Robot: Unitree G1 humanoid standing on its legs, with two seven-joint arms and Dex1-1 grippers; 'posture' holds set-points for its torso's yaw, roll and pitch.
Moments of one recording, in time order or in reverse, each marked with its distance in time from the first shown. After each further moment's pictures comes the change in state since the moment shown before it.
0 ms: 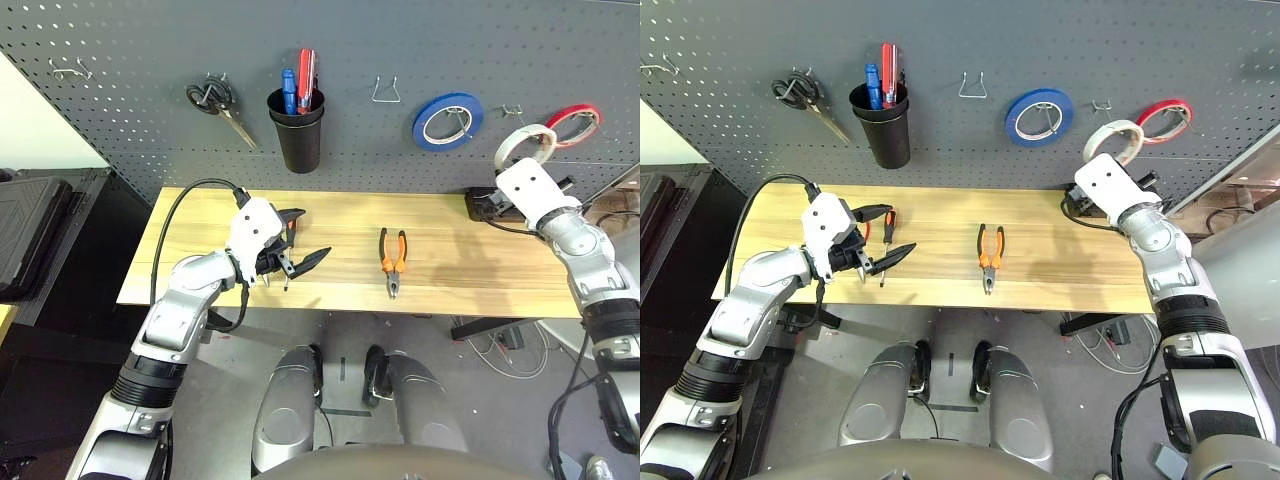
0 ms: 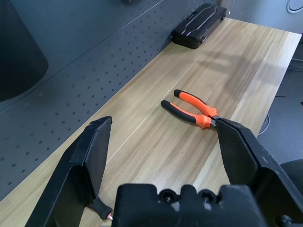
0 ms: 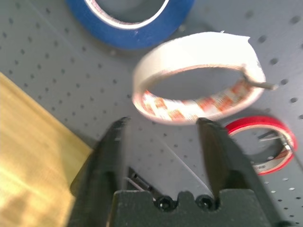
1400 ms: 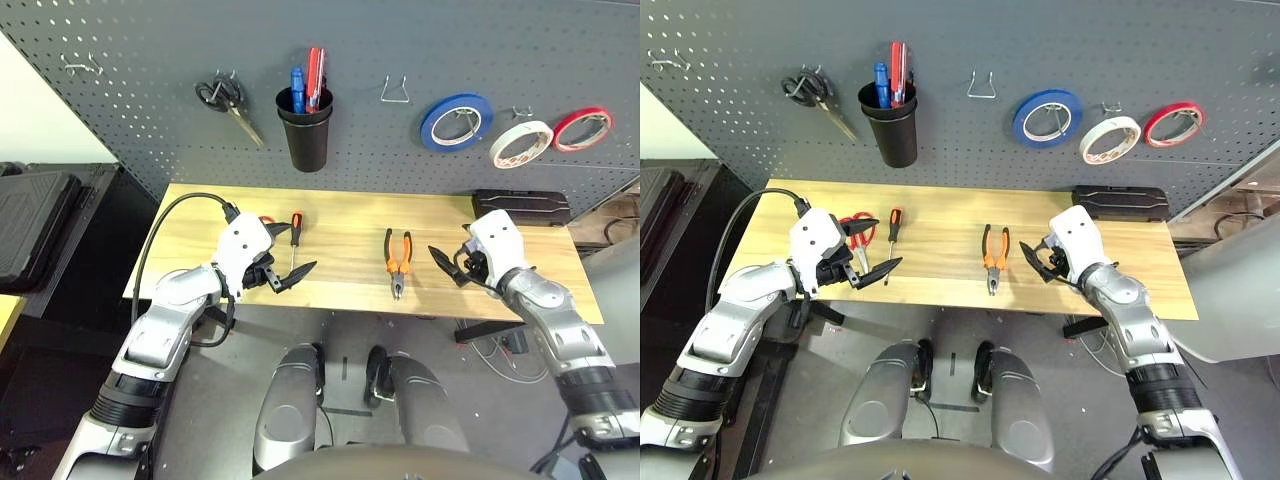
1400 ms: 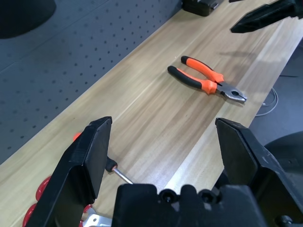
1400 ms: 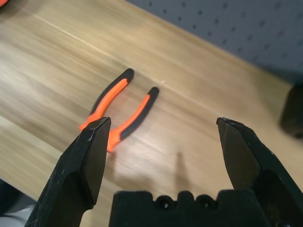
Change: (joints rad) left arm 0.106 0.065 0.023 -0.041 0.020 -0.001 0.003; right arm 0.267 0.235 0.032 -0.532 0.355 0.826 0.255
